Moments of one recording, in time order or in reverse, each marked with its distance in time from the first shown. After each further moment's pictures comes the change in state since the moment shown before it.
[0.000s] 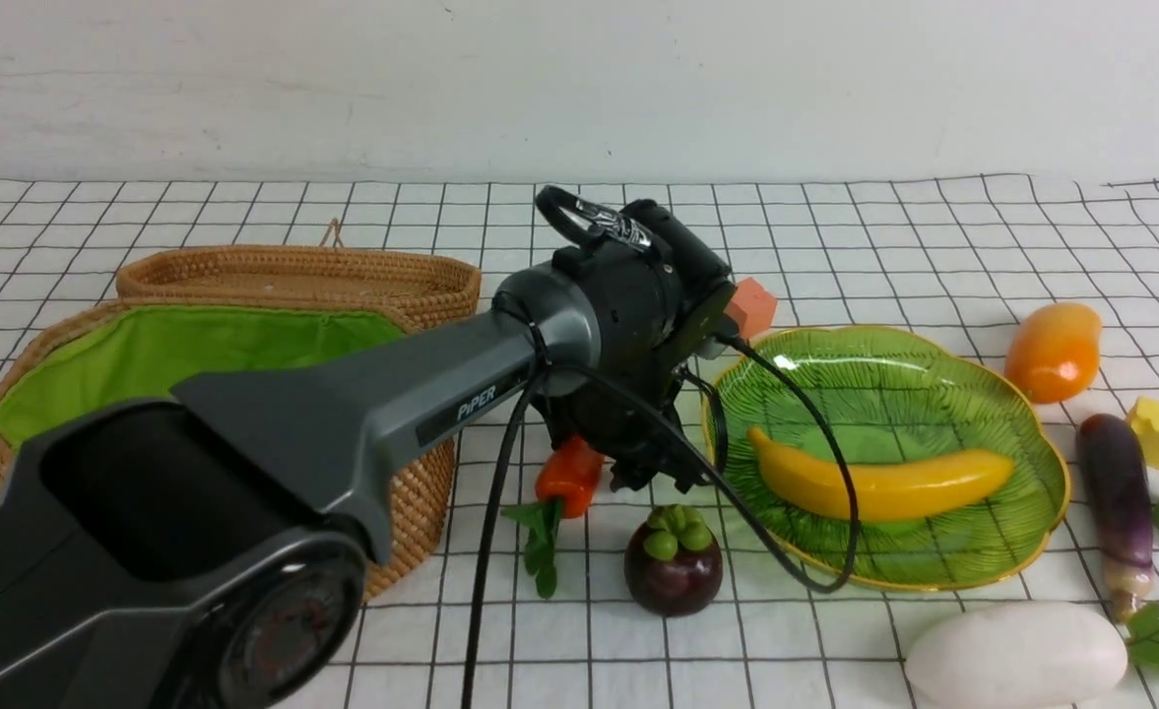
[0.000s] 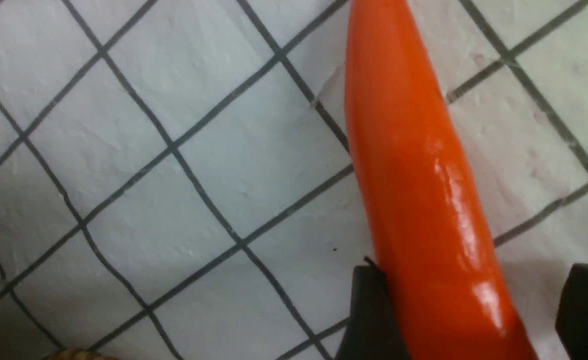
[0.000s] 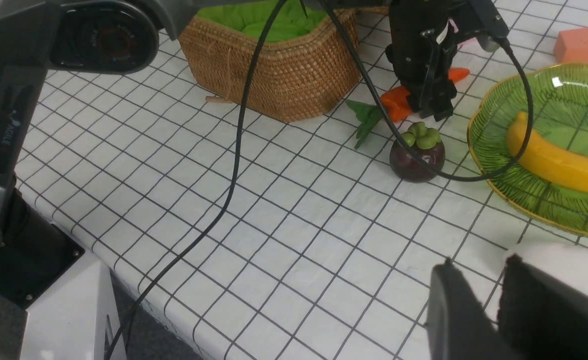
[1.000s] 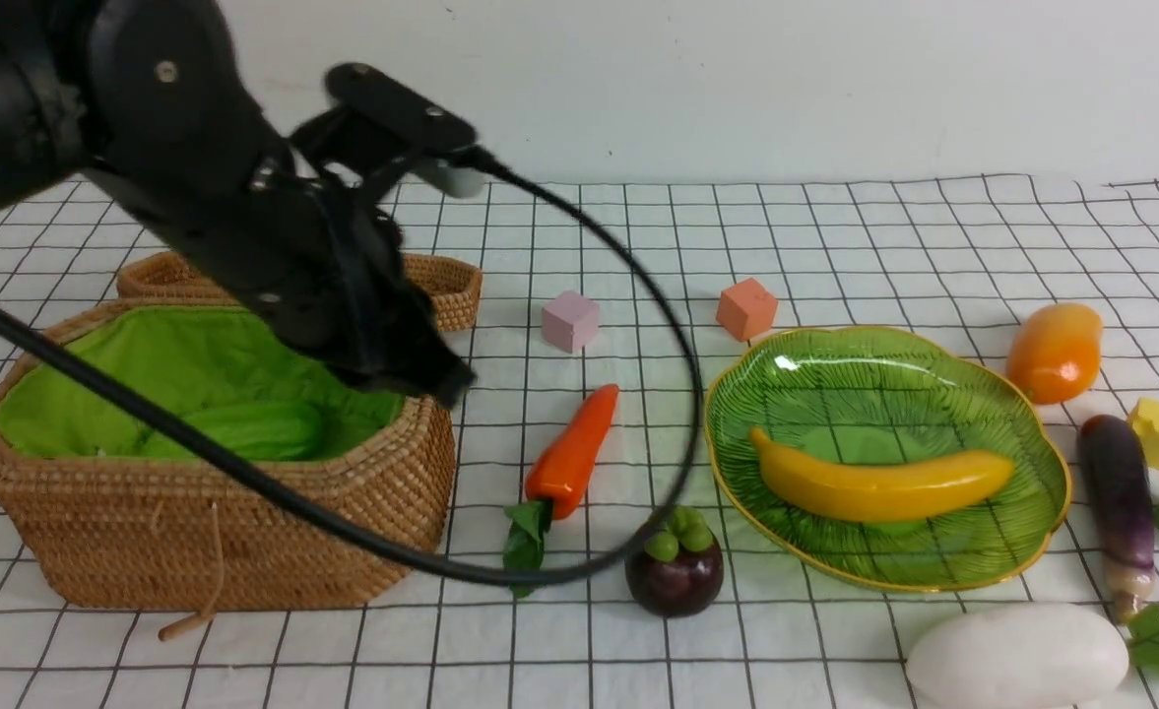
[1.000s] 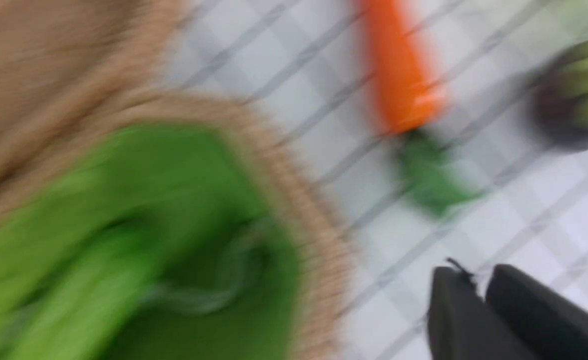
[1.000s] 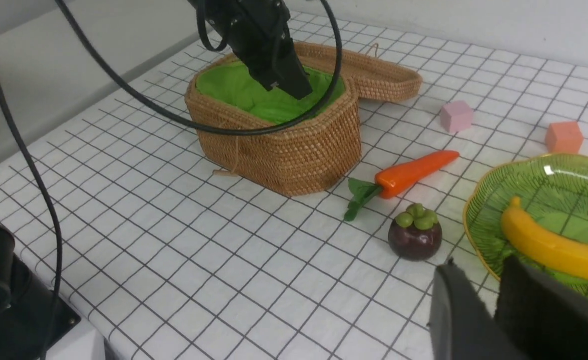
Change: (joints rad) right arm 0.000 0.000 0.000 0.010 -0.132 -0.022; left arm 0.144 -0.805 0.646 -0.386 -0.137 0.352
